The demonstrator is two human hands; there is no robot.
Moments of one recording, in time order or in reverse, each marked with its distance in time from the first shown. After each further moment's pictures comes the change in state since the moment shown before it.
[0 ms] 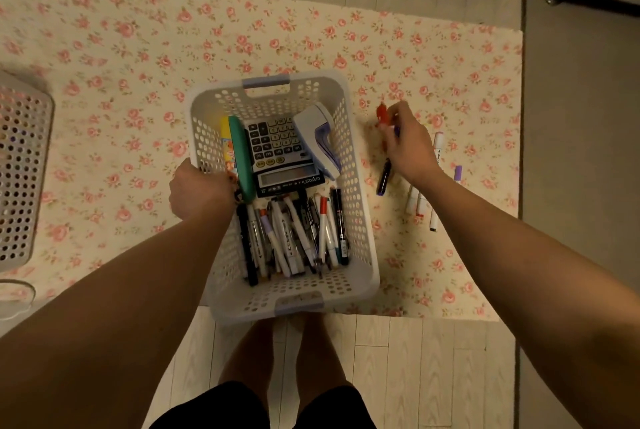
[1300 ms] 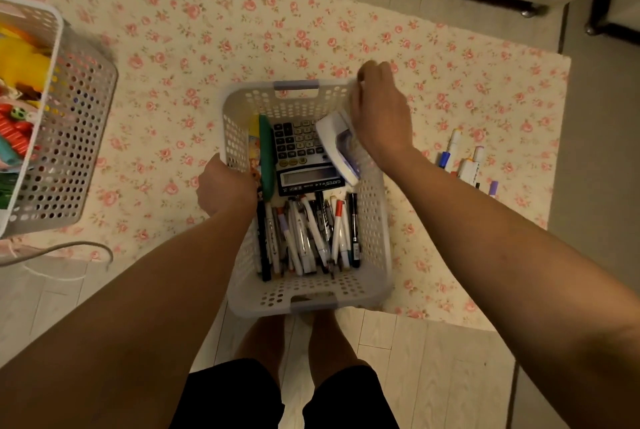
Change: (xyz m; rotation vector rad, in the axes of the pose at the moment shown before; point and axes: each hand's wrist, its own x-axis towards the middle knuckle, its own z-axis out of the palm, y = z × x) left_hand 0.021 -0.043 -0.029 -0.079 -0.043 -0.010; right_hand 0.016 -0.155 0.063 -0.353 0.164 -0.261
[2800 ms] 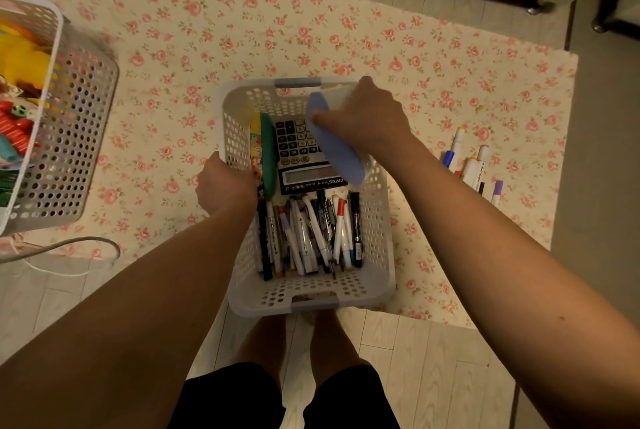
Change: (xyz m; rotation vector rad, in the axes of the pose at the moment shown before) left_hand 0.003 -0.001 0.002 -0.019 0.009 -0.004; right_hand -0.001 -0.036 -0.030 0.140 -0.471 0.315
